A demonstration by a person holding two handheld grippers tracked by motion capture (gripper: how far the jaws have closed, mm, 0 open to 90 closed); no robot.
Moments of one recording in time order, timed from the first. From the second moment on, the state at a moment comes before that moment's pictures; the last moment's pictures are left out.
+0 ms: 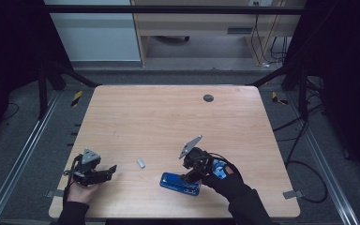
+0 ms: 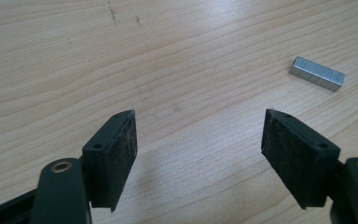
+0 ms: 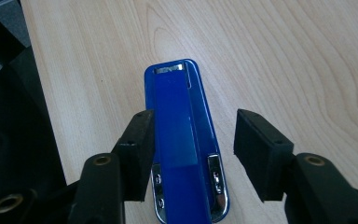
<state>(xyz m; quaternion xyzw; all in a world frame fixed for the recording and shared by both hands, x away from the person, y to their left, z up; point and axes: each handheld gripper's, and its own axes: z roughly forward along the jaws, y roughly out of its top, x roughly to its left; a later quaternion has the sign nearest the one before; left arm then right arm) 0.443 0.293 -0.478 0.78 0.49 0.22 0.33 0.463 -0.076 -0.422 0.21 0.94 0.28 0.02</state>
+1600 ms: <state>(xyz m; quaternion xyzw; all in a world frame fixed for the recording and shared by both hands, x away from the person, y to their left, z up) 0.444 0.292 -0.479 0.78 0.49 0.21 0.32 0.461 -0.064 -0.458 0.15 0.96 0.23 0.01</state>
